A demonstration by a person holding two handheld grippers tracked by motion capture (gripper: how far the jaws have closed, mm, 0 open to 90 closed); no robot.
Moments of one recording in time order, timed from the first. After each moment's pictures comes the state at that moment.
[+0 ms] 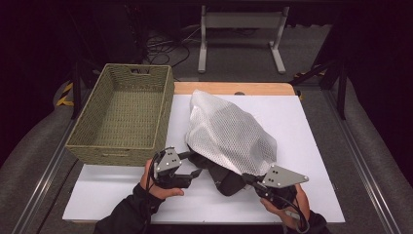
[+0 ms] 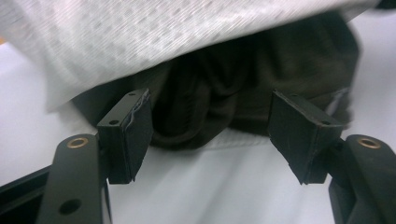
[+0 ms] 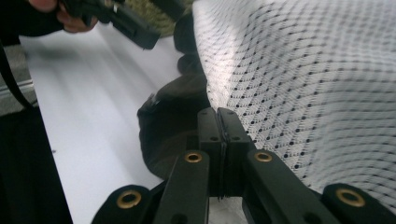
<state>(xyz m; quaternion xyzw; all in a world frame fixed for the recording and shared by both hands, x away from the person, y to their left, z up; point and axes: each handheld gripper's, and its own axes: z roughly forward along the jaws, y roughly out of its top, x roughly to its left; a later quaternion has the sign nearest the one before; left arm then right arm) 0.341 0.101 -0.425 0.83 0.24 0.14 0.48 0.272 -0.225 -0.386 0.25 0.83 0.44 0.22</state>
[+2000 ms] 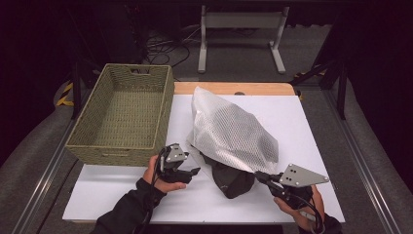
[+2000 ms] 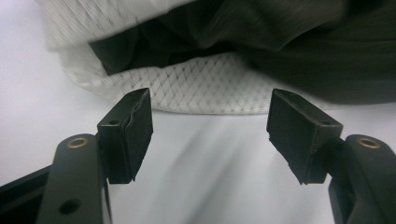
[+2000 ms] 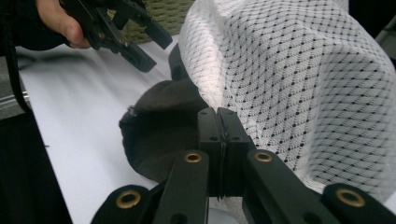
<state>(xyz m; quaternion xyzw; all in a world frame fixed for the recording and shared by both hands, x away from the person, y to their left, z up) 0.372 0.085 -0.451 0.87 0.28 0.13 0.38 0.266 -0.255 -0.379 0.27 0.82 0.45 0.23</state>
